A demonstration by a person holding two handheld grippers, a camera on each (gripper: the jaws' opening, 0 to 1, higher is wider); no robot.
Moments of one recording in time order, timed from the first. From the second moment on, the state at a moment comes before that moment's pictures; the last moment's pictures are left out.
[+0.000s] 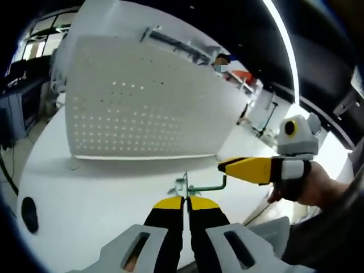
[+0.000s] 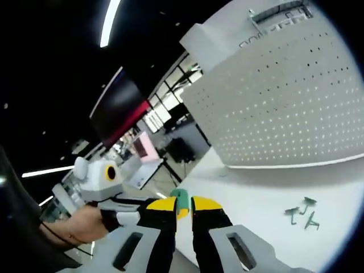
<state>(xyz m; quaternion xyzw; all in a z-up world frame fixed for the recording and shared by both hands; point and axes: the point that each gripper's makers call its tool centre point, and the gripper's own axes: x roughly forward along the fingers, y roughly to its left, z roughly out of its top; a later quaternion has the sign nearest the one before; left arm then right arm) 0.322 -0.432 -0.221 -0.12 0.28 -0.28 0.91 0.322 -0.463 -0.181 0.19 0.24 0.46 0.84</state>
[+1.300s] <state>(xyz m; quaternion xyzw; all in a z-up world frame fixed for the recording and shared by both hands) 0.325 -0.451 -0.193 -0.05 0.19 -0.29 0.94 0.318 -0.452 -0.178 0.26 0.25 0.45 0.82</state>
